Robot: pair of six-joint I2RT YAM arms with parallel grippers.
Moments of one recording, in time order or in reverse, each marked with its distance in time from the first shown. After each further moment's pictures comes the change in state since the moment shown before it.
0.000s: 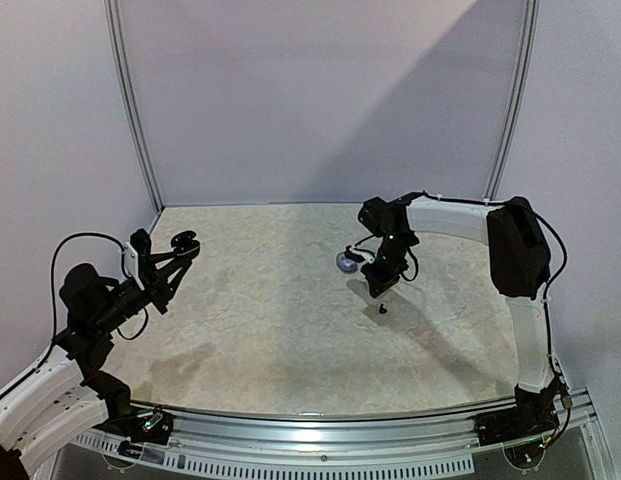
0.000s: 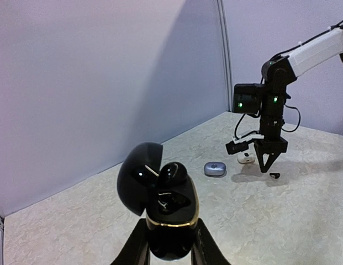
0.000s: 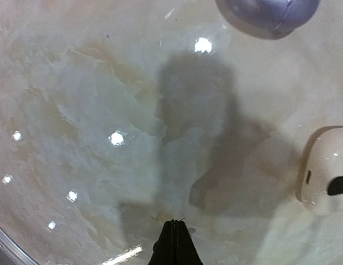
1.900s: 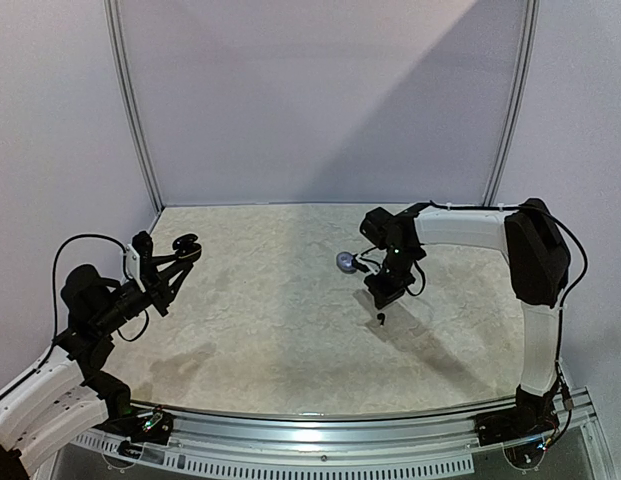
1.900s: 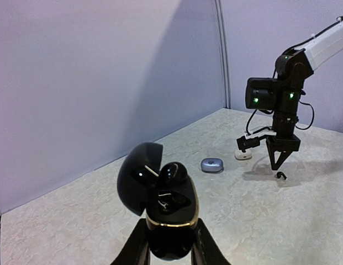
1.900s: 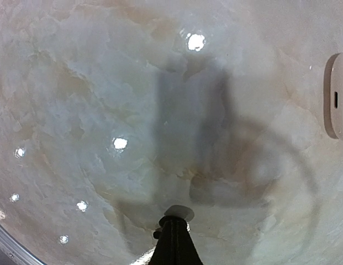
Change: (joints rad) left arm 0.000 0.000 -0.008 -0.011 0.012 0.000; right arm 0.061 -0.137 -0.225 0.086 0.043 0.163
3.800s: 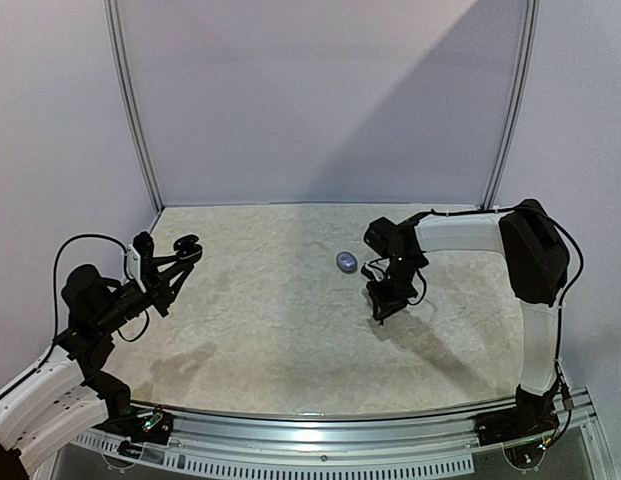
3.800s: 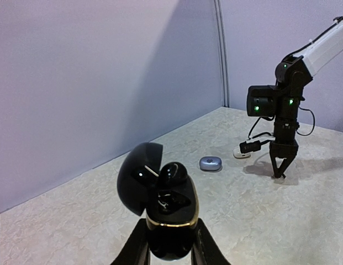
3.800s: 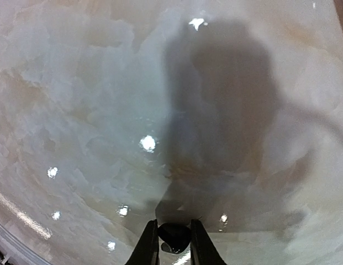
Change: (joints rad) left arm 0.000 0.005 -0.001 -0.003 0.006 0.000; right arm -0.021 0.013 -0.072 0.046 -0.074 0.230
